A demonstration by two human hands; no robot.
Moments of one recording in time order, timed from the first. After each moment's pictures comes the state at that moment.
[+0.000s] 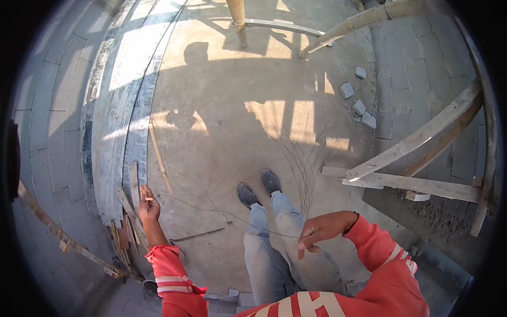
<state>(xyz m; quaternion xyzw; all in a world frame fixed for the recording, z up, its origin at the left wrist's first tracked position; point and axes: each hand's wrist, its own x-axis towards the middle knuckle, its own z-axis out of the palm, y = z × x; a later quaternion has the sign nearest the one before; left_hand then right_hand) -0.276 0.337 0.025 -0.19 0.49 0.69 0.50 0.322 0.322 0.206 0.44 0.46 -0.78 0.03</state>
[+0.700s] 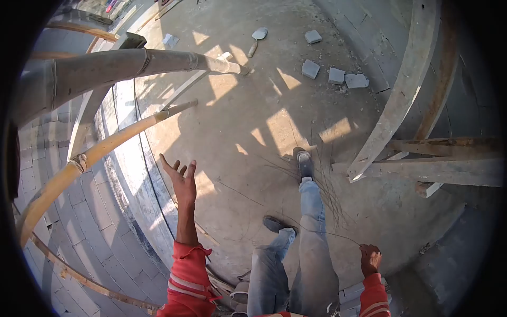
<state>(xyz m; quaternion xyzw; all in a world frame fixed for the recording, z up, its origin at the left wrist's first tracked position) 0.226 0.613 0.137 0.66 0.64 0.23 0.32 0.482 0.036 0.109 0.92 0.30 -0.27 -0.06</state>
